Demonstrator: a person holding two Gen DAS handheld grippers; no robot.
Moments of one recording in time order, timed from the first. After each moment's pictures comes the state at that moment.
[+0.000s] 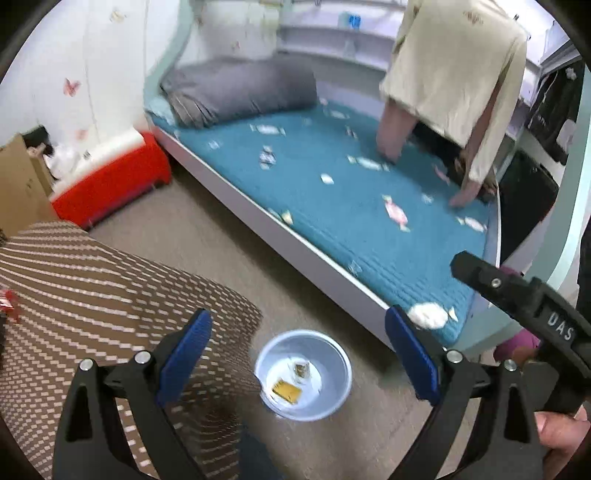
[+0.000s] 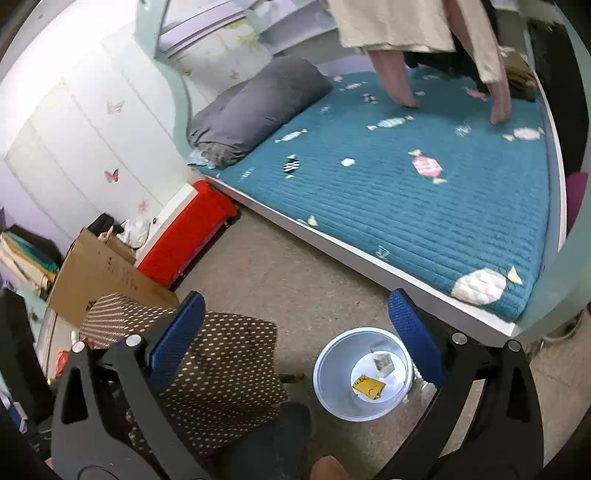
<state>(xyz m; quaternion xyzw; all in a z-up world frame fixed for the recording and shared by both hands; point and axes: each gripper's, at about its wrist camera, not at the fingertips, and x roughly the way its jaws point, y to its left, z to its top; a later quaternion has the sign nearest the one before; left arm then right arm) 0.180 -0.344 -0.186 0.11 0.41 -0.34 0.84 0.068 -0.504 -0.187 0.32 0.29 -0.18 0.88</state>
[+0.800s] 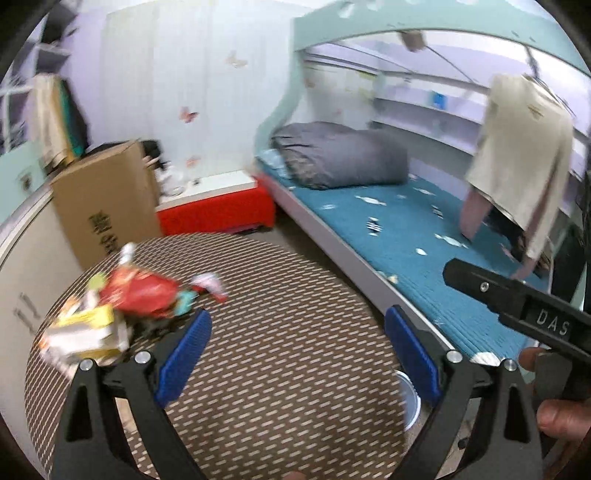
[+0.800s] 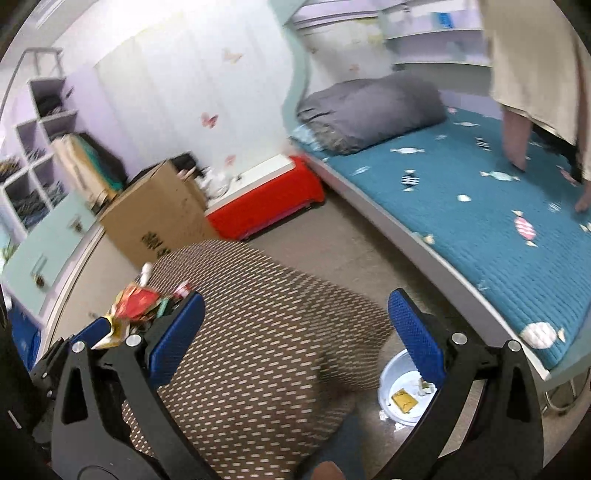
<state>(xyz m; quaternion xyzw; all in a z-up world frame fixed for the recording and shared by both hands) 0.164 -0.122 -0.102 0.04 0.32 -0.18 0.93 0.136 -0.310 -0.101 0.20 0.31 -0.02 0.93</state>
